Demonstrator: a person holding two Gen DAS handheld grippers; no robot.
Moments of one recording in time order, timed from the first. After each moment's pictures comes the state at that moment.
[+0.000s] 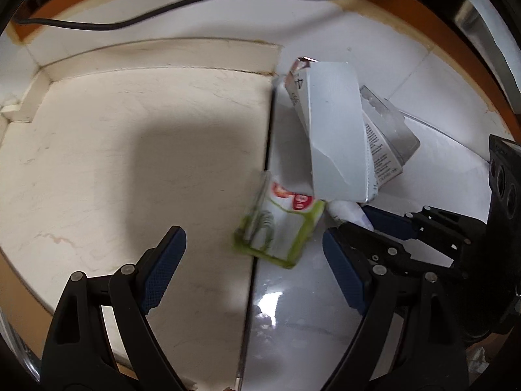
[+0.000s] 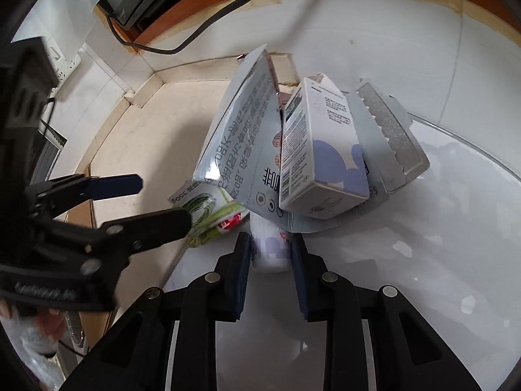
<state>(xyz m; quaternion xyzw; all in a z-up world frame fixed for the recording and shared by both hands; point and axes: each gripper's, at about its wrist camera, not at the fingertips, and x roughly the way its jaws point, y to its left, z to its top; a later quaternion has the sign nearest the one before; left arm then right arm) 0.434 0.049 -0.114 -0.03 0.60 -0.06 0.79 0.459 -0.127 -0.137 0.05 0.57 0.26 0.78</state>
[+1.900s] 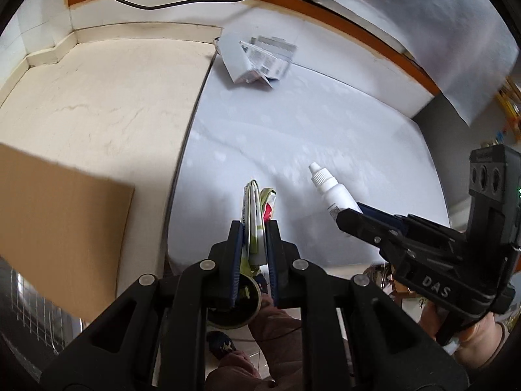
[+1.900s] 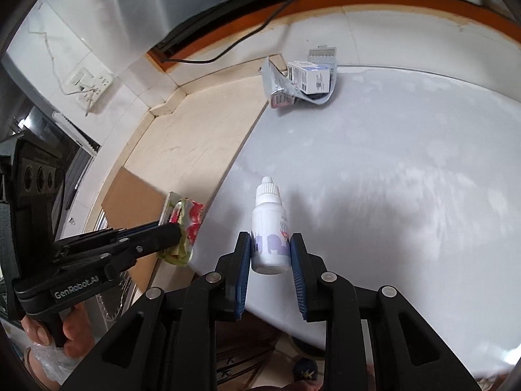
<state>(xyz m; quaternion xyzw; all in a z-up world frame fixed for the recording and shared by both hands) 0.194 0.030 -0.075 -0.09 0.53 -0.12 0.83 0.183 -0.173 -0.065 0.13 0.51 0.20 0.83</state>
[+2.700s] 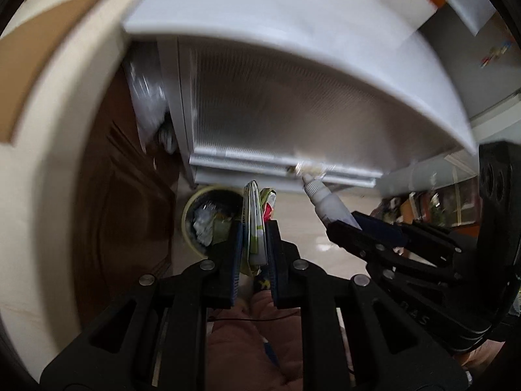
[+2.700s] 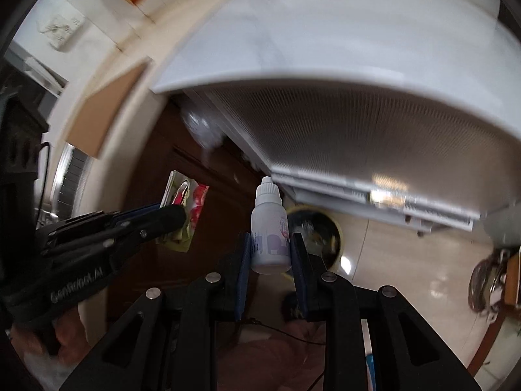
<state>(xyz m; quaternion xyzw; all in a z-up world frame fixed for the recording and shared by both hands) 0.034 -0.004 -0.213 -0.06 0.63 -0.12 0.76 -0.026 -0.166 -0.187 0.10 0.63 0.12 0.76</state>
